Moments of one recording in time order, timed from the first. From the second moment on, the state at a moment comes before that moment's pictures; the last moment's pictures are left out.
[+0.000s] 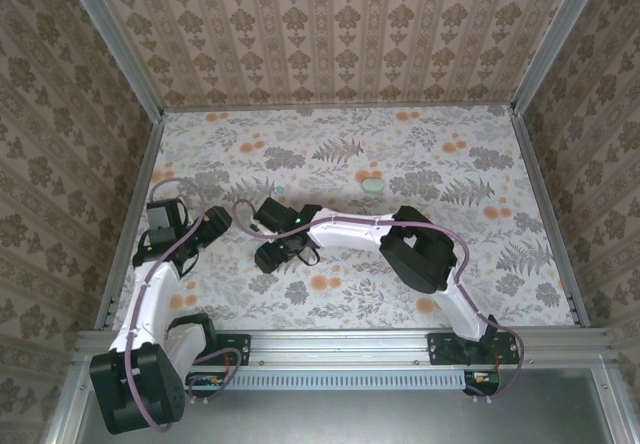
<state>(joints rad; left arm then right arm) 0.12 0.93 0.53 -0.46 0.32 -0.51 1.01 2.20 1.65 -0.55 -0.13 0.28</state>
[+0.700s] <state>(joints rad) 0.13 0.93 0.53 -0.47 0.31 -0.46 1.02 2.25 1.72 -0.56 -0.13 0.21</state>
